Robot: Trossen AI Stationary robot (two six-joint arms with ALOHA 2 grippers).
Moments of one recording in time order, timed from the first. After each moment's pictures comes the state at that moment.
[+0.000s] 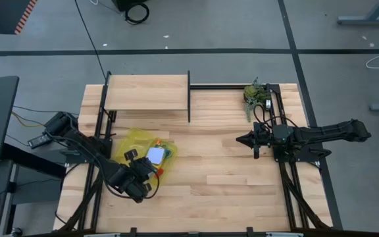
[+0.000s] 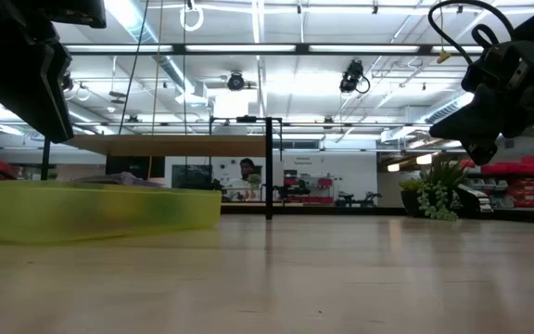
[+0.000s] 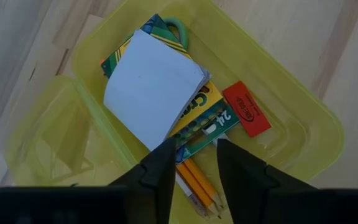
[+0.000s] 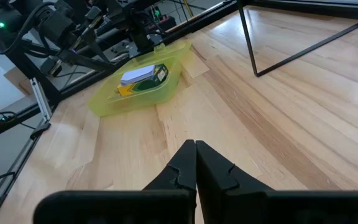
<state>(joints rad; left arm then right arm) -0.69 1.56 1.02 -0.97 -0.57 -1.04 0.04 0.30 0.01 0.03 0.16 0.47</state>
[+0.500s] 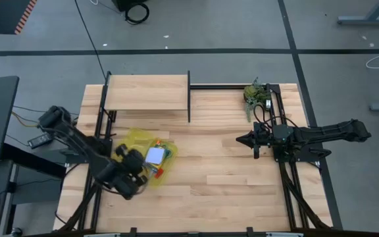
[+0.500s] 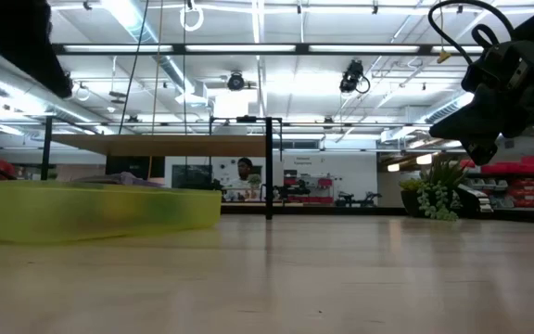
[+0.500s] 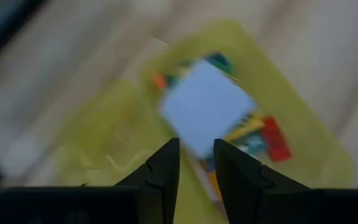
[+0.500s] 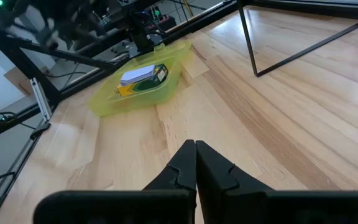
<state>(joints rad) -0.74 1.42 1.02 -1.14 -0.69 -1.30 0.04 0.30 0.01 0.03 0.16 0.47</state>
